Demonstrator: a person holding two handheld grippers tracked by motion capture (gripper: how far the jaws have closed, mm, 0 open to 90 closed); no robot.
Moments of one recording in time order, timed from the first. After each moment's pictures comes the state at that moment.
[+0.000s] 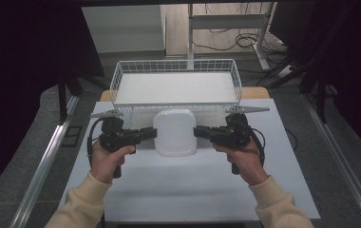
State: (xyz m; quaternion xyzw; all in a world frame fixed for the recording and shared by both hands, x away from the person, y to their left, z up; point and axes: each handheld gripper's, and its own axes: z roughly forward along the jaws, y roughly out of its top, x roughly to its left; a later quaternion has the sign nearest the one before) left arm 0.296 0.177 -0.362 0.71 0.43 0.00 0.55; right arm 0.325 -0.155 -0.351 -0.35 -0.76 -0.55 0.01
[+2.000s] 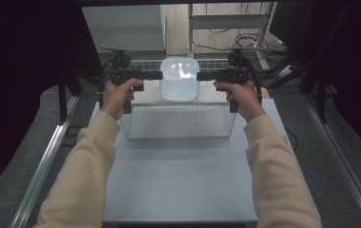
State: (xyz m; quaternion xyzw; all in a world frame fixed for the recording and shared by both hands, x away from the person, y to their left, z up) left arm 0.446 0.182 -0.305 0.67 0.47 -0.05 0.57; right arm 0.472 -0.154 -0.293 -0.43 -0.72 -0.54 0.07
